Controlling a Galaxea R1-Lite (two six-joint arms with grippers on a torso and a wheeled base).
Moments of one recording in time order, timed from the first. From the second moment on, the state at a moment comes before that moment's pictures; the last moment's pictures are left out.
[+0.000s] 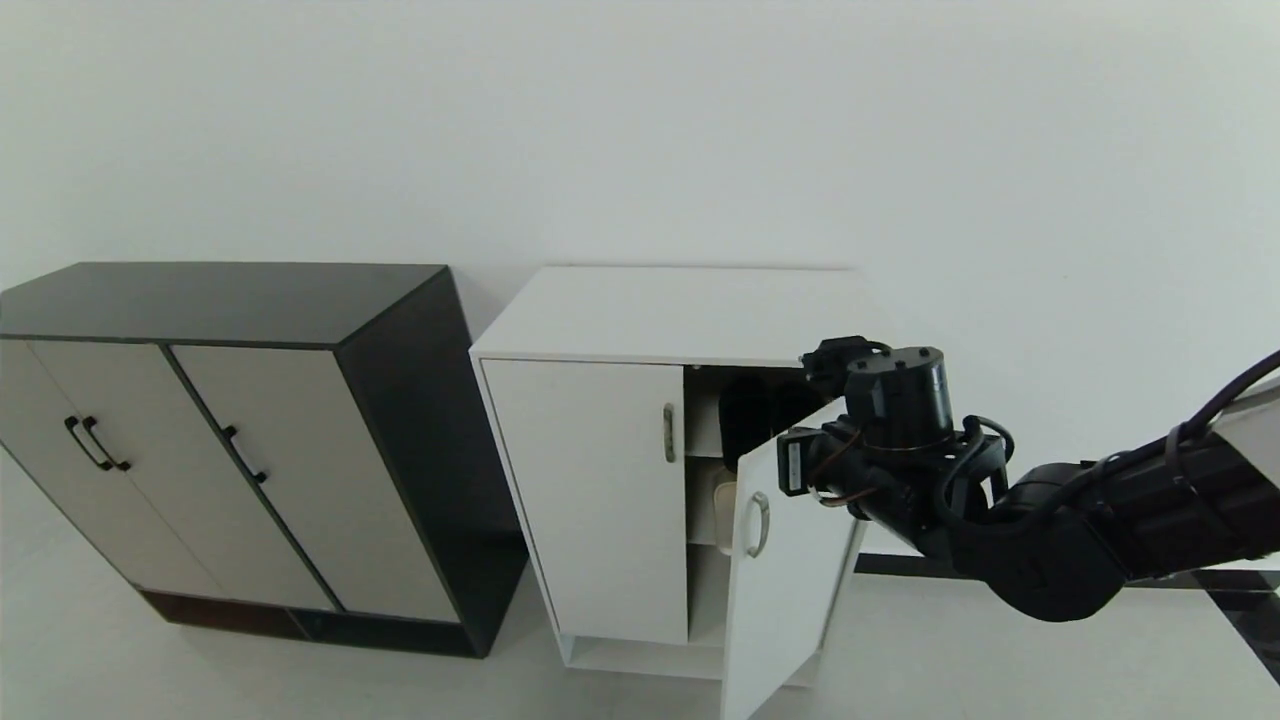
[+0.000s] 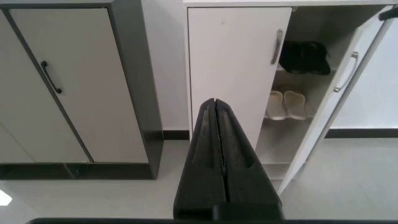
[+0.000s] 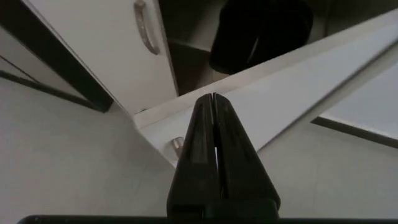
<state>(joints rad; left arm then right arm) 0.00 0.00 0.00 0.00 -0.04 0.01 0.66 1.96 -1.02 -0.60 -0.37 0.17</state>
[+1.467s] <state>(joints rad) 0.00 0.00 0.00 0.00 -0.04 0.01 0.52 1.97 -0.78 -0.84 0.06 0.10</state>
